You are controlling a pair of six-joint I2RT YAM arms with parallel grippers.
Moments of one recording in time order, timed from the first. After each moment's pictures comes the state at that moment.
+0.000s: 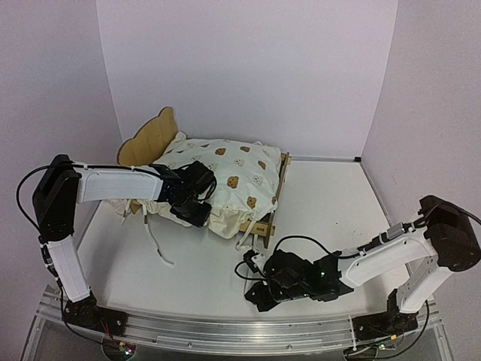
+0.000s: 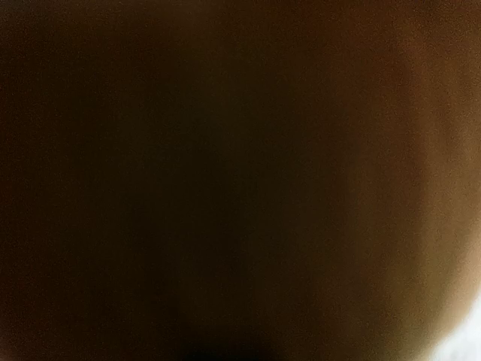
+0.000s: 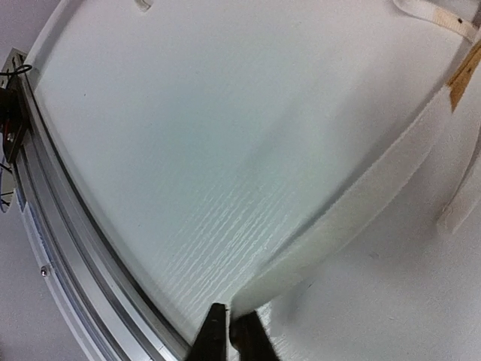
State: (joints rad) left arm -0.83 1.81 1.29 -0.60 -0.22 -0.32; right arm 1.32 1.64 0.71 0.09 0.06 0.72
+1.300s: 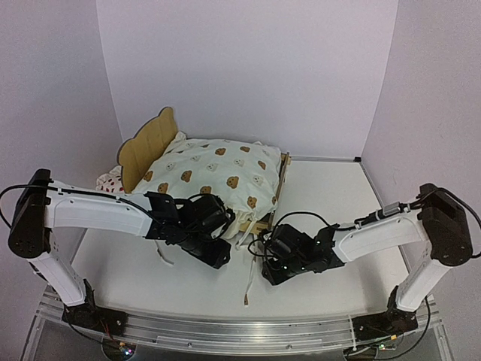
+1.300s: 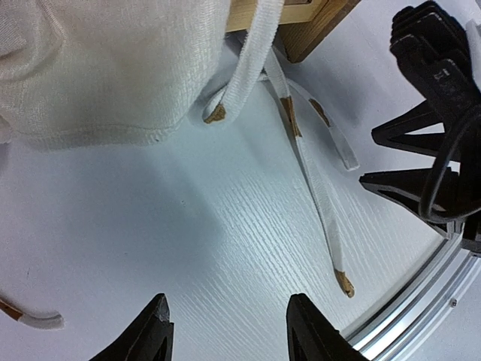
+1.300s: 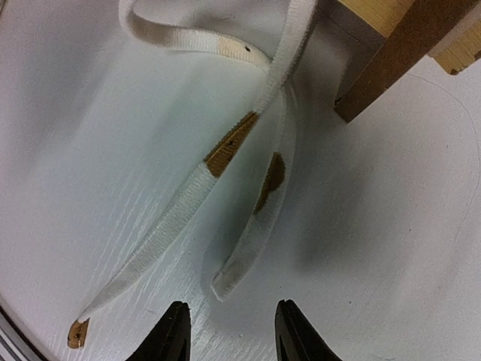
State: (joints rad) left arm -1.15 1.64 1.14 -0.57 -0.08 -0.55; right arm 1.10 1.68 0.84 -0.24 0.17 0.55
